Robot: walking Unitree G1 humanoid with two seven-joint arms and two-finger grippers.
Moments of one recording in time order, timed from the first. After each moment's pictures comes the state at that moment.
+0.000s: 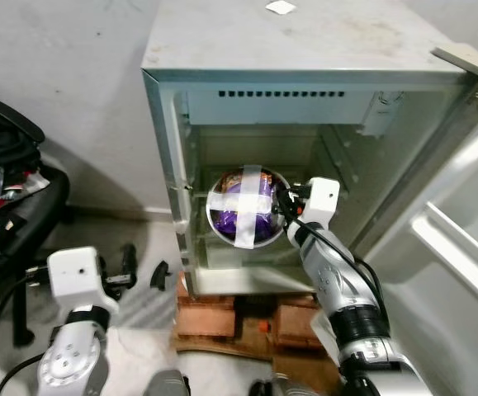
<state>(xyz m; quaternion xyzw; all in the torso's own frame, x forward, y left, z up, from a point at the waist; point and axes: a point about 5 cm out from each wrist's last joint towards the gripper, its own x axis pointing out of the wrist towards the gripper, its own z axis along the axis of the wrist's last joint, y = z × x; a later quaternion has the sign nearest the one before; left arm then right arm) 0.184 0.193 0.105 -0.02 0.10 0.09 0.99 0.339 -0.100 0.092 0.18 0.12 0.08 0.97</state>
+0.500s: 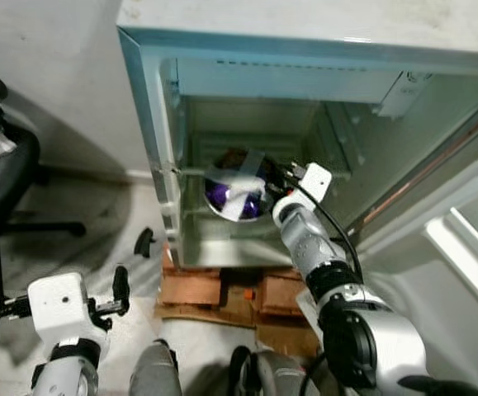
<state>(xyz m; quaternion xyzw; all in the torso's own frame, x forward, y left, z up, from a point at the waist) 0.144 0.184 0.117 -0.03 0.14 0.11 0.98 0.369 -0.078 0.098 0.29 0.17 -0.01 0.94</state>
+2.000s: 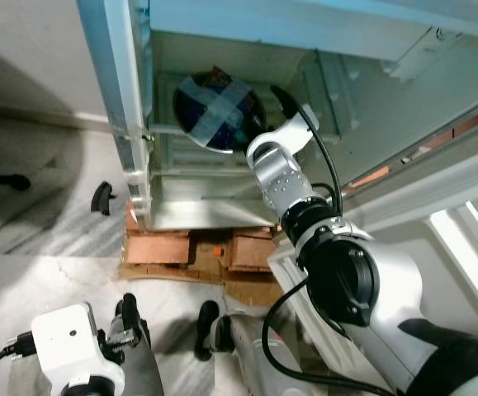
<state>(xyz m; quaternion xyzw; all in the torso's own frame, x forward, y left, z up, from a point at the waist) 0.111 0.155 0.126 -0.06 0.17 0.14 0.97 0.400 -0.029 0.185 0.43 0.13 0.01 0.89</state>
